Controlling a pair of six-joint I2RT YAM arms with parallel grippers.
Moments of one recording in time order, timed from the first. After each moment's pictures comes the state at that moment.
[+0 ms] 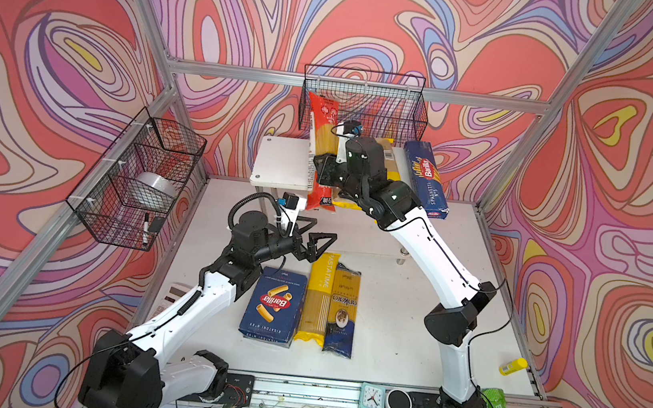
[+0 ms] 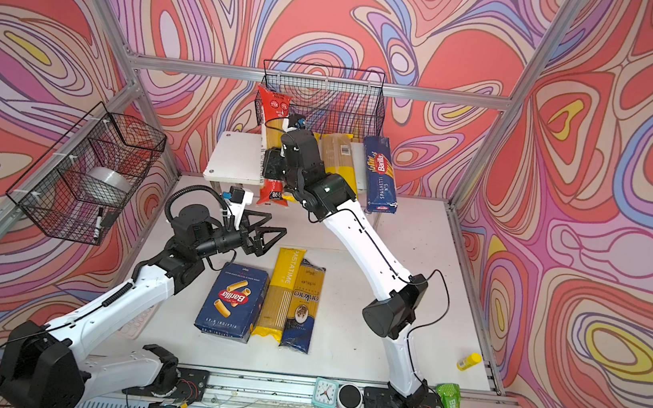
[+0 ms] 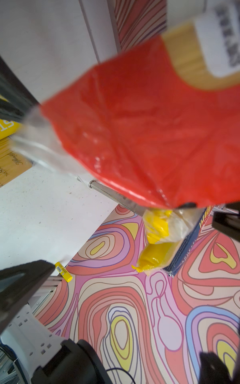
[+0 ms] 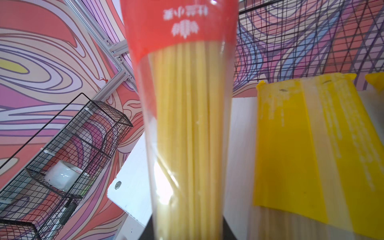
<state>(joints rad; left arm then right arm) -0.39 1.18 0.83 0.27 0.61 -0.39 0.75 2.09 2.48 -0.63 0.12 0.51</state>
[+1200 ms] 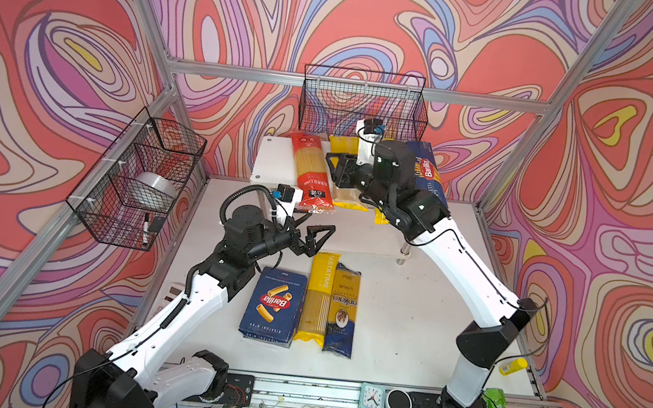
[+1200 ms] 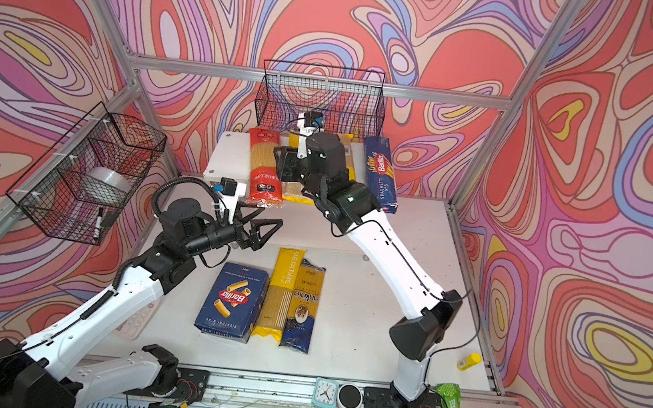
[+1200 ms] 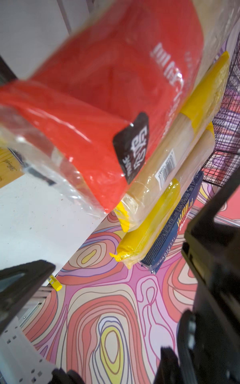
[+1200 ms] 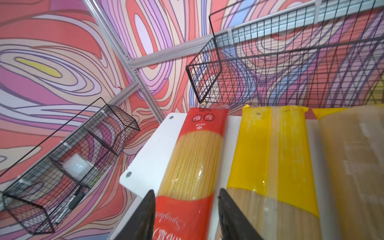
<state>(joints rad) -0.41 1.08 0.92 0.07 0.47 -0.34 0.72 1.78 2.10 -0.47 0.06 0.39</state>
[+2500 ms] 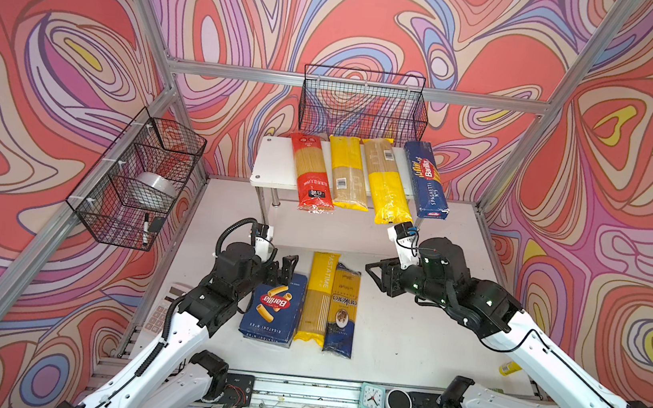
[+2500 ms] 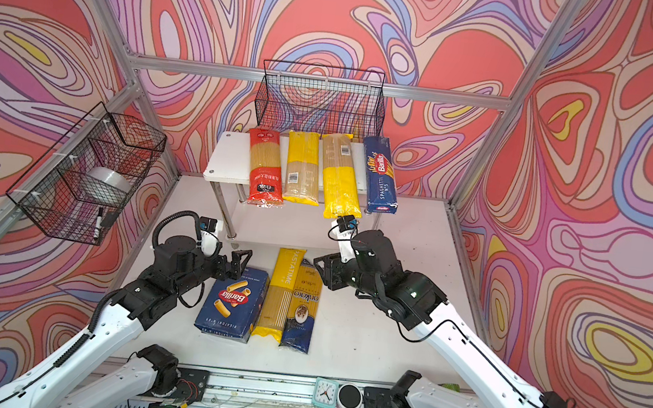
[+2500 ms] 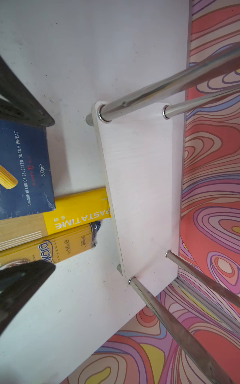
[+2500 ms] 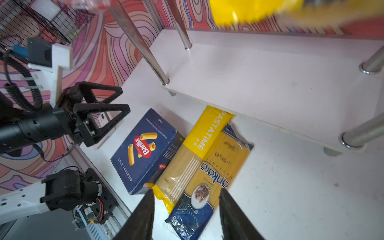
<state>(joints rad) -0.41 0.81 0.63 -0.27 0.01 -0.29 0.76 1.05 1.15 -0.69 -0.04 0.41</state>
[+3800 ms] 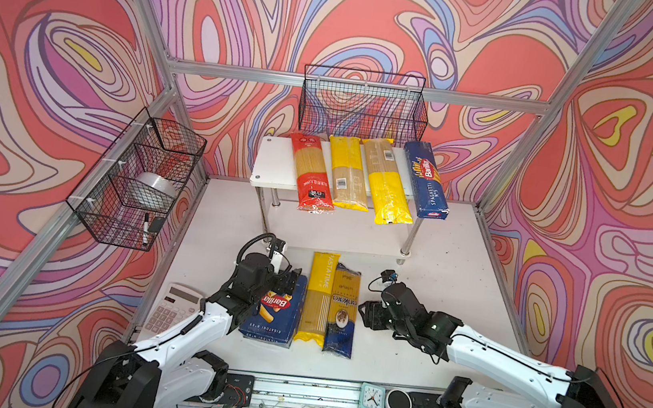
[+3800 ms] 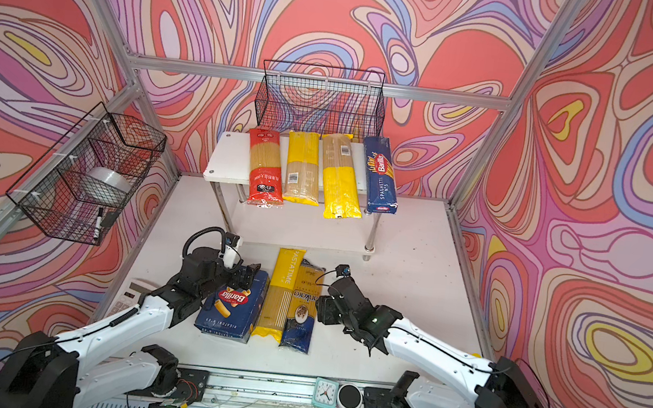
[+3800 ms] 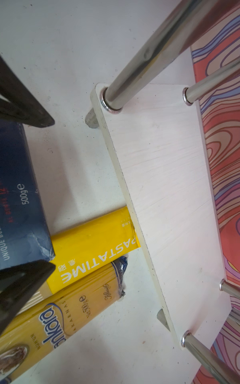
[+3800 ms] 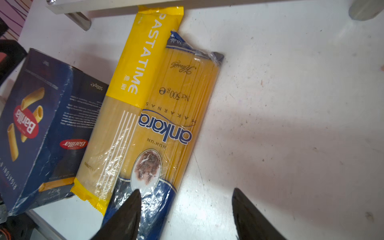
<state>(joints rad) -0.40 1.08 0.43 0.14 -0.01 -0.07 0.84 1.16 0.61 -0.31 0.12 0.64</state>
